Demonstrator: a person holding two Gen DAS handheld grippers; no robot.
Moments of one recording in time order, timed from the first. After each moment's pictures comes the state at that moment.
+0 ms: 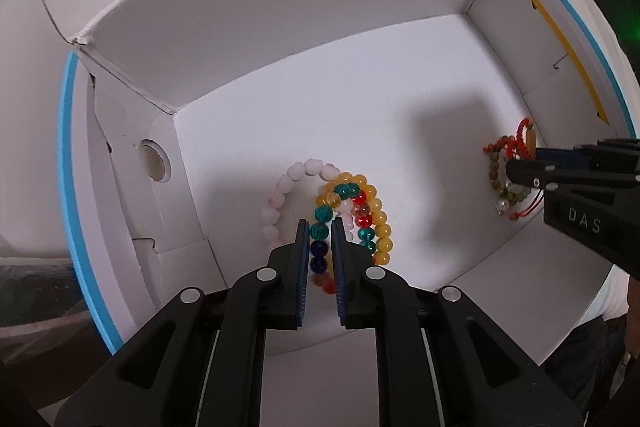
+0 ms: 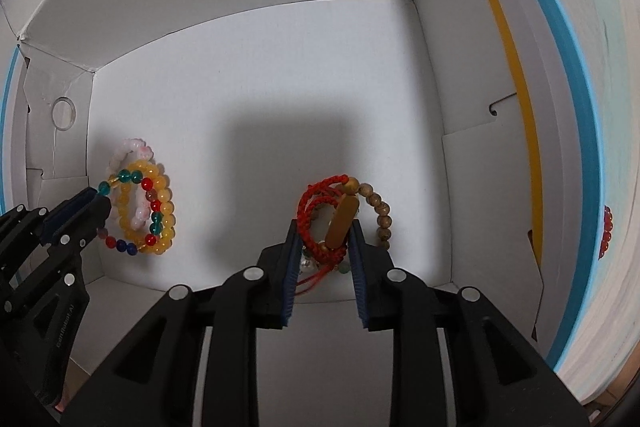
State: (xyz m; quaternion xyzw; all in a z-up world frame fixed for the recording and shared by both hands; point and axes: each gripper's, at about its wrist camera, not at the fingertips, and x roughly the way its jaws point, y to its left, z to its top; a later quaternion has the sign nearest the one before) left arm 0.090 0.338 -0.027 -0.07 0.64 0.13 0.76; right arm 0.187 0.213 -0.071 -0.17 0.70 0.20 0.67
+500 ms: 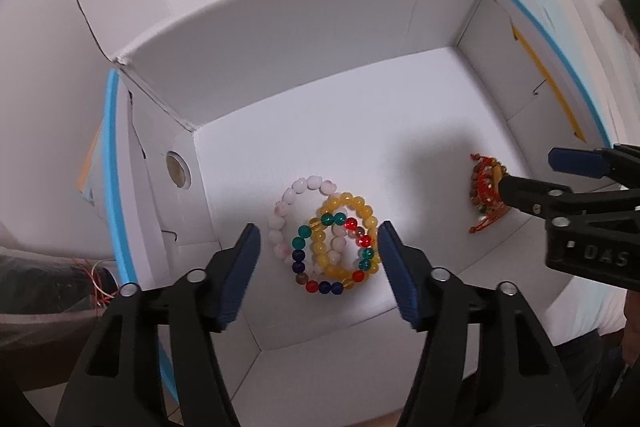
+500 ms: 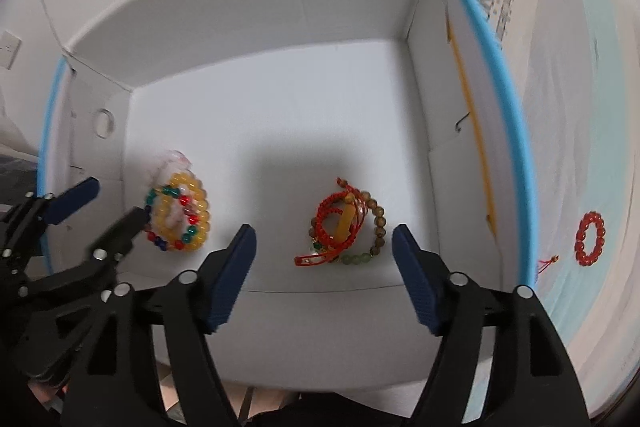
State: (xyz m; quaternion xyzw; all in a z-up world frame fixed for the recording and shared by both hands) left arm 0.074 0.326 0.004 -0.07 0.60 0.15 0.79; right arm 0.175 0.194 -0.025 -0.14 0.65 0.24 0.71
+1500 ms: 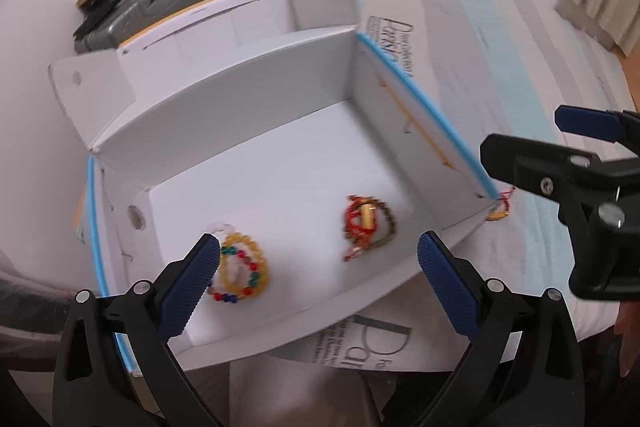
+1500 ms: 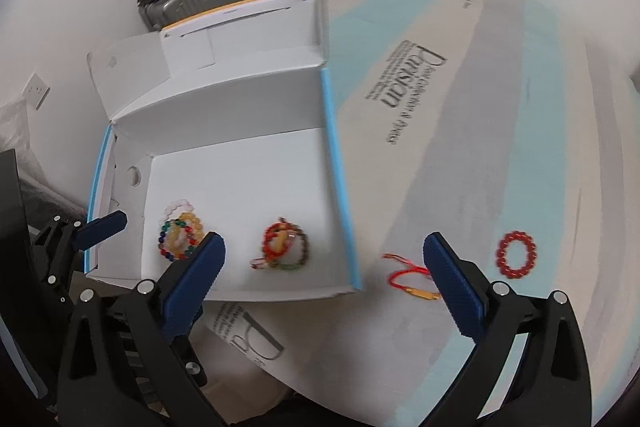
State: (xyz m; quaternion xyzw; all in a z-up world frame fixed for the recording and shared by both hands) left arm 0.101 0.220 0.069 -0.03 0.54 0.11 0.84; right arm 0.181 0.105 0.085 -0.09 0.55 0.23 0.80
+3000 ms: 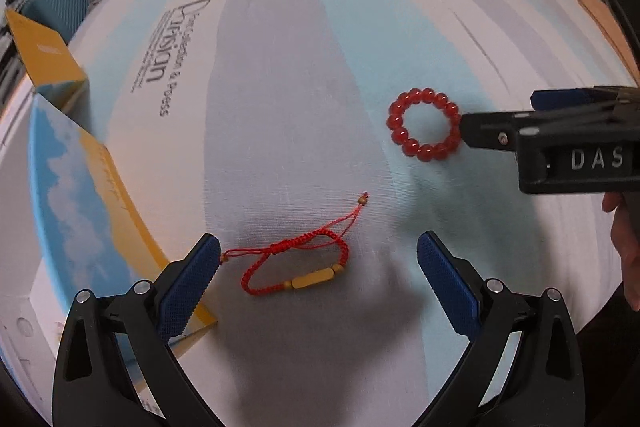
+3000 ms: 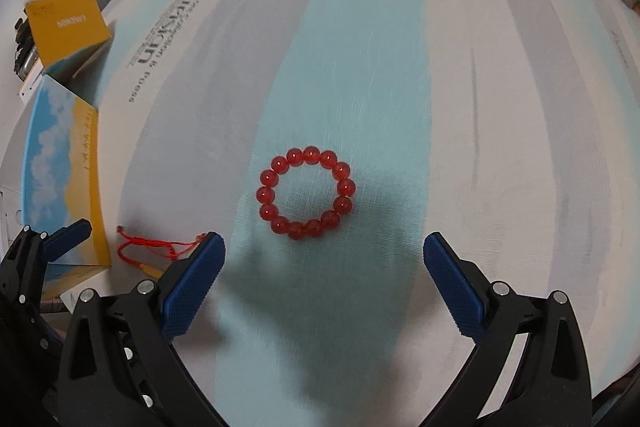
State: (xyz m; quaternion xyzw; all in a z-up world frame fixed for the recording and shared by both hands) left arm 0.222 0.017 -0.050 0.07 0.58 -0.04 0.81; right arm 0.266 -0.136 -0.055 -0.01 0.63 0.09 0.77
